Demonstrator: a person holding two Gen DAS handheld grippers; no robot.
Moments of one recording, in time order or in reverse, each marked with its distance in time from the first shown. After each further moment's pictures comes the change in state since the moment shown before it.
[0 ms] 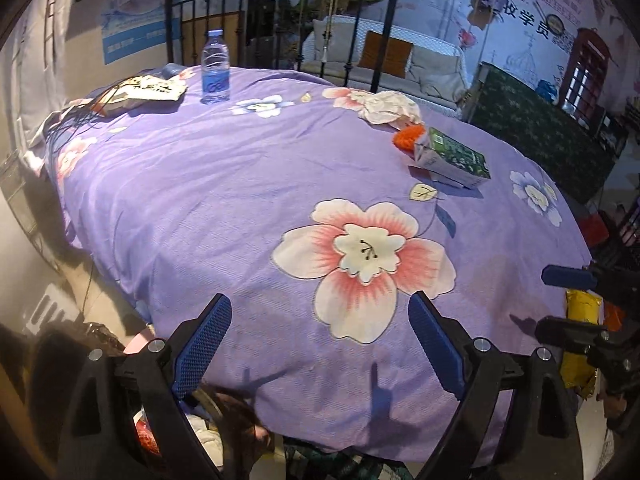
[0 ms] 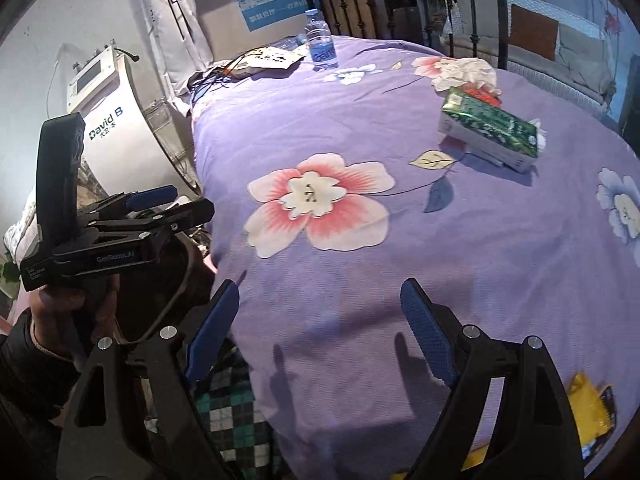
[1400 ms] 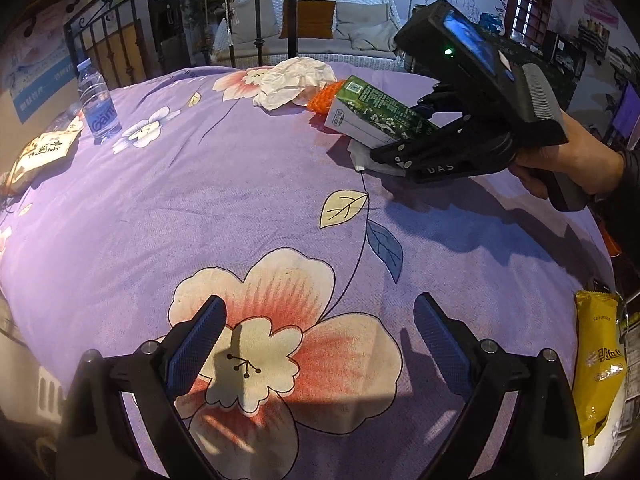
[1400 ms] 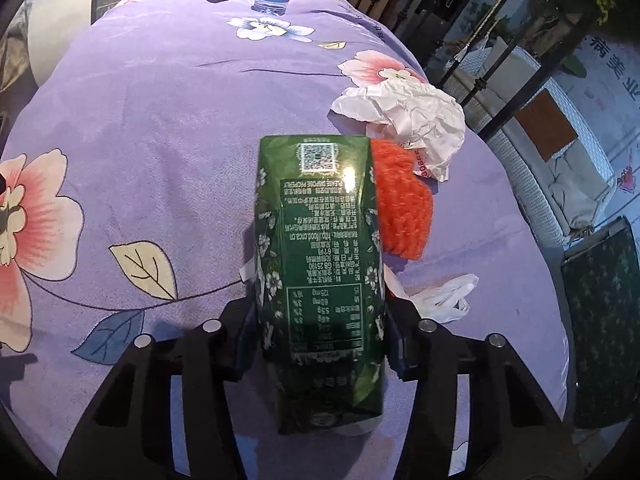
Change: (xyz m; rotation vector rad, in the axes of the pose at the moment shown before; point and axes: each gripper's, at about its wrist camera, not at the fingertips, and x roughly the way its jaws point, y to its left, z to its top) left arm 0.090 -0.082 0.057 0.241 0.107 -0.087; right arm 0.135 -0.144 0.146 -0.463 0.170 -0.342
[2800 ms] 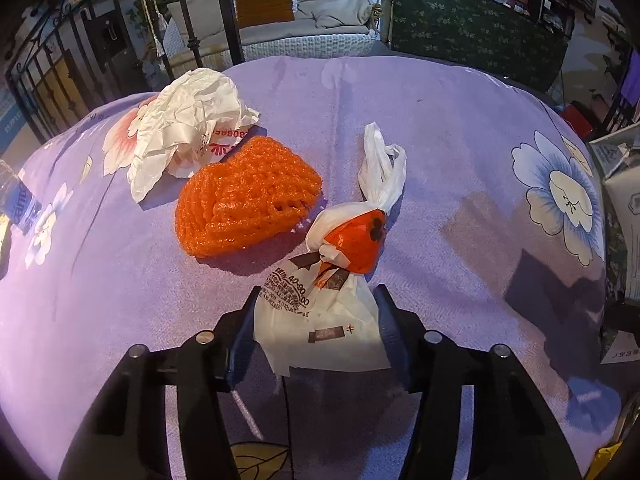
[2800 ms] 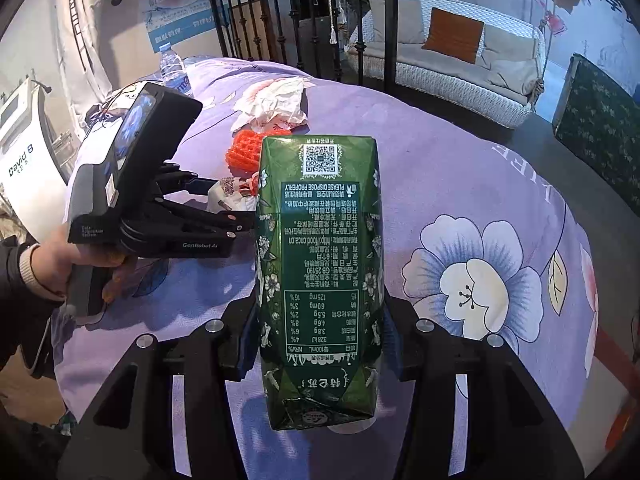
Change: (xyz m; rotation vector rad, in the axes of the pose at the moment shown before) left arm 0.131 -0.065 0.124 0.142 0.076 -0.006; right arm -0.092 -0.074 -0.136 0.553 -0.138 0.095
